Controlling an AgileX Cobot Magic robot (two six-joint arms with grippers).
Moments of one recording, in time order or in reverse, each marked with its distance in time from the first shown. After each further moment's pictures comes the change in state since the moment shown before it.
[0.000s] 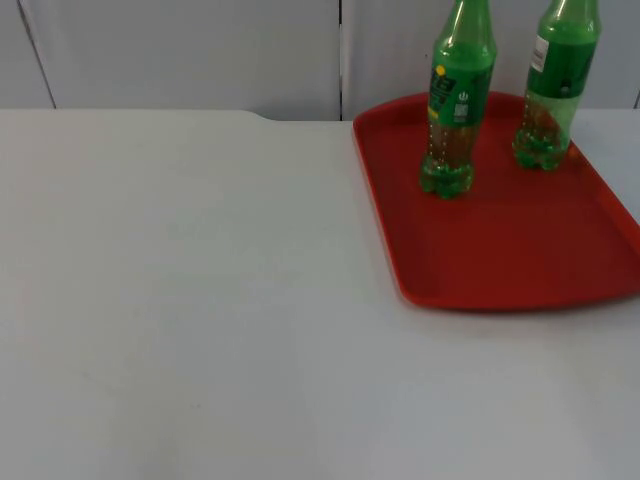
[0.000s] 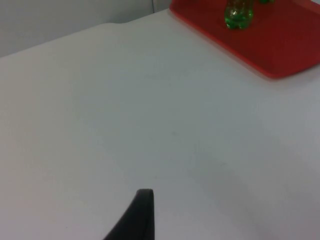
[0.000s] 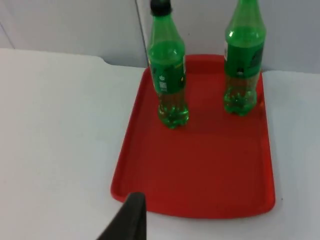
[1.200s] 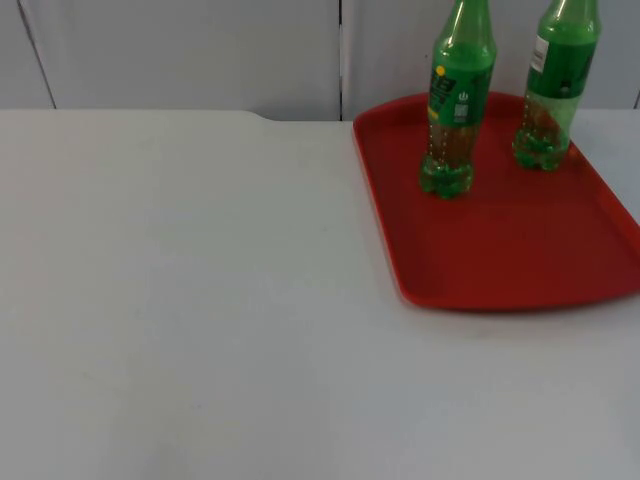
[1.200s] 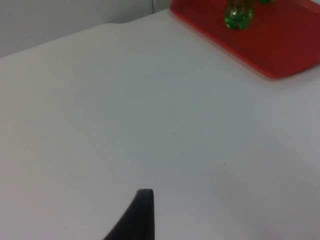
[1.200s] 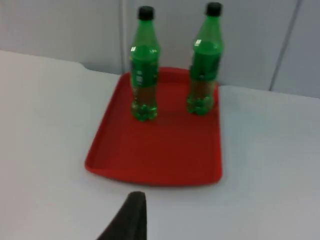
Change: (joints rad) right arm 0.002 -0.570 0.004 -0.264 0.402 0.179; left arm 0.000 0.000 0.000 0.000 0.000 0.000
